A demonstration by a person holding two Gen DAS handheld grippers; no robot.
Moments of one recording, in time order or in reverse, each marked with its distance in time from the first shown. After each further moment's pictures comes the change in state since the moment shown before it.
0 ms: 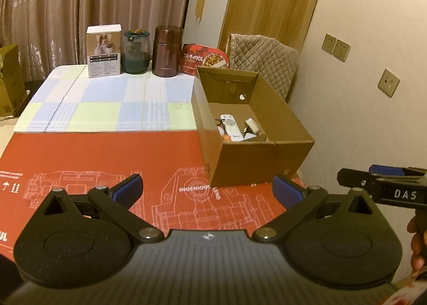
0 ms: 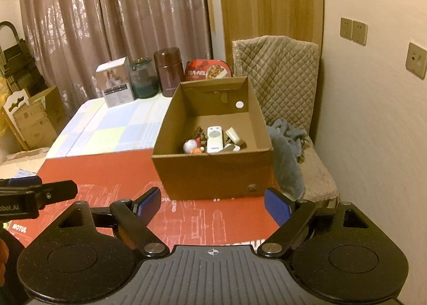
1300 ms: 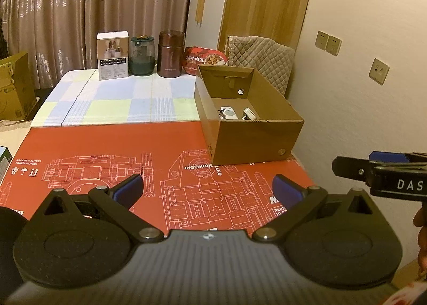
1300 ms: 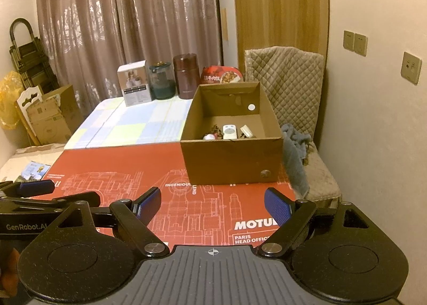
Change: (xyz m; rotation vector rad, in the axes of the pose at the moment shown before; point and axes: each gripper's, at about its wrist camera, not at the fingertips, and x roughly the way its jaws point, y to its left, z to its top) left arm -0.059 -0.012 -0.048 0.026 -0.036 0.030; right arm -0.058 0.042 -0.042 -0.035 -0.047 0.016
